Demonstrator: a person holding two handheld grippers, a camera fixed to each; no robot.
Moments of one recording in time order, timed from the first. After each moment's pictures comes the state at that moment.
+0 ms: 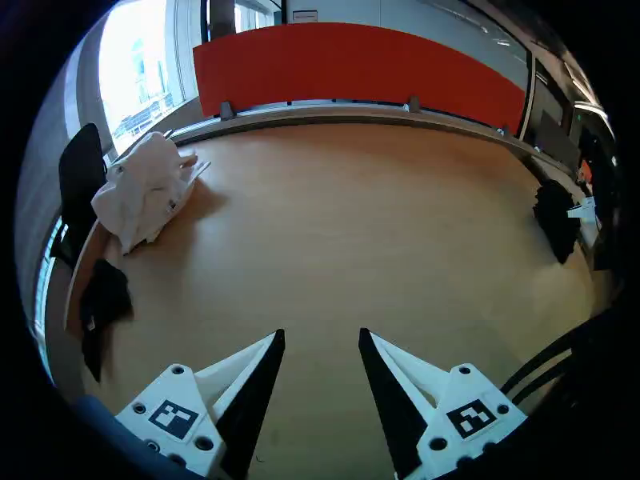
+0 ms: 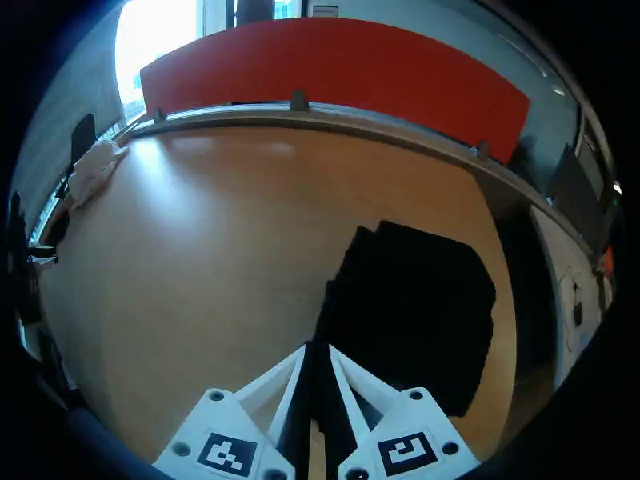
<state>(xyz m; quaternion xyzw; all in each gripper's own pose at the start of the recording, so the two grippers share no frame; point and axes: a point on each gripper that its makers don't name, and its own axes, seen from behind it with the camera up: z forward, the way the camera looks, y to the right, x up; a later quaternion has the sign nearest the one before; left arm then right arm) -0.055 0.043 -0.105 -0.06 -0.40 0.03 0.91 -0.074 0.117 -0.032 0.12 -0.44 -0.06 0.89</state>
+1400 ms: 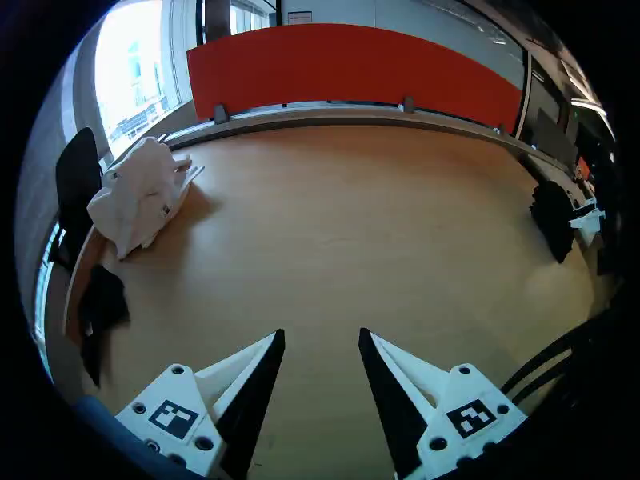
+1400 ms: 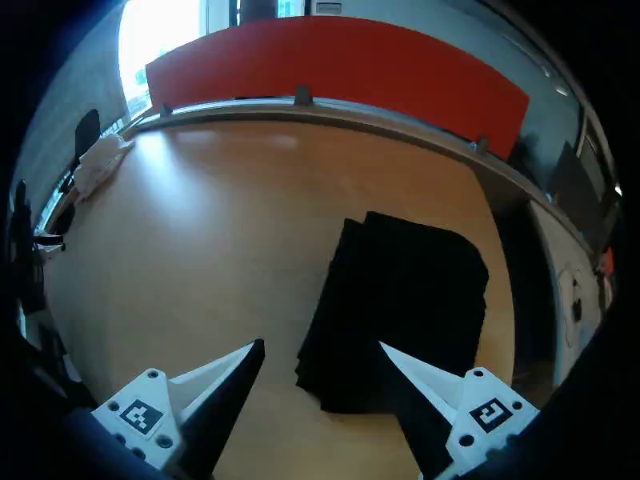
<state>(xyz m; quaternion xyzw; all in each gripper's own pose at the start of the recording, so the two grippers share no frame) -0.053 0.050 -0.100 -0.07 -0.40 0.03 0.91 -0.070 0.123 -0.059 0.12 -0.45 -0.06 0.88</state>
